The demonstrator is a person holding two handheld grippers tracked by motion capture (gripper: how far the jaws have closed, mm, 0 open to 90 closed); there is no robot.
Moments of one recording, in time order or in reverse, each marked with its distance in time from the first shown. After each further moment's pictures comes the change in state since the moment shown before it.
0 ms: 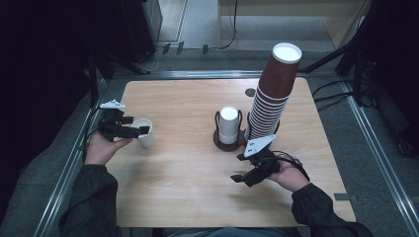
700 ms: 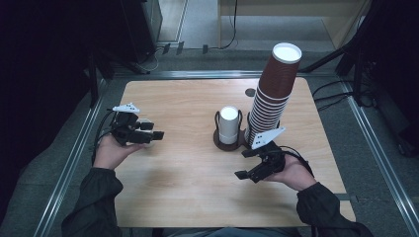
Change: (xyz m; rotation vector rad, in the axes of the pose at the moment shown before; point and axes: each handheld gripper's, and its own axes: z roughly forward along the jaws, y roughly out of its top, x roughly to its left) left arm -0.042 0.007 0.008 0.027 -0.167 0.059; right arm -0.006 0.007 -0.024 -0.035 0.046 0.095
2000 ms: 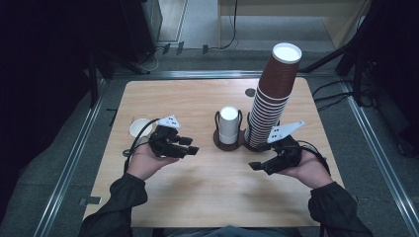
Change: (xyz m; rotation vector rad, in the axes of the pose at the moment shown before) left arm -0.083 0.013 0.060 0.074 -0.163 0.163; right arm -0.006 -0.001 -0.044 0.005 -0.124 -0.008
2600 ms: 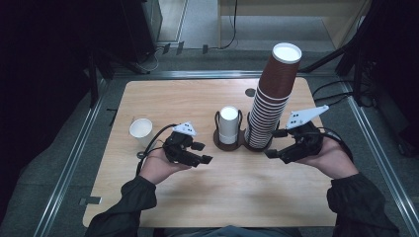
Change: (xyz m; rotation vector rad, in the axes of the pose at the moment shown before) left arm -0.020 0.006 0.026 0.017 -0.059 0.044; right arm -0.008 0.023 -0.059 -0.014 -0.065 -0.021
